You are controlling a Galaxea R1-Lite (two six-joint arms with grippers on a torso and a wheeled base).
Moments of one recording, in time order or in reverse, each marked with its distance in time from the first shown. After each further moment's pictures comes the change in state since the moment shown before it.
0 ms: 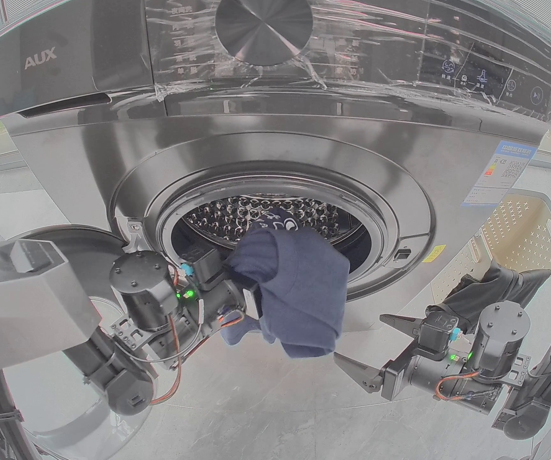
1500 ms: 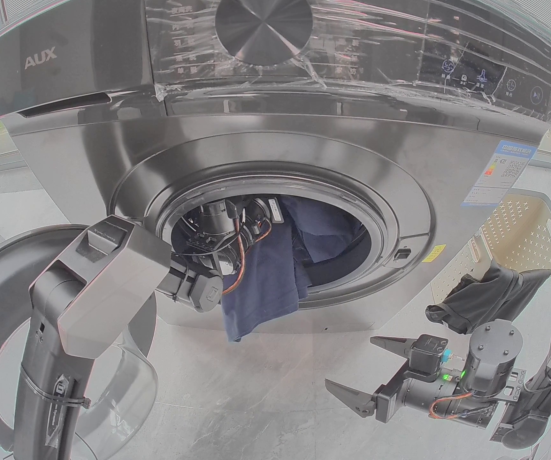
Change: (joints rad) left arm 0.127 0.428 -0.995 0.484 0.120 -0.135; right arm 0.070 0.022 0.043 -0.001 -0.004 0.004
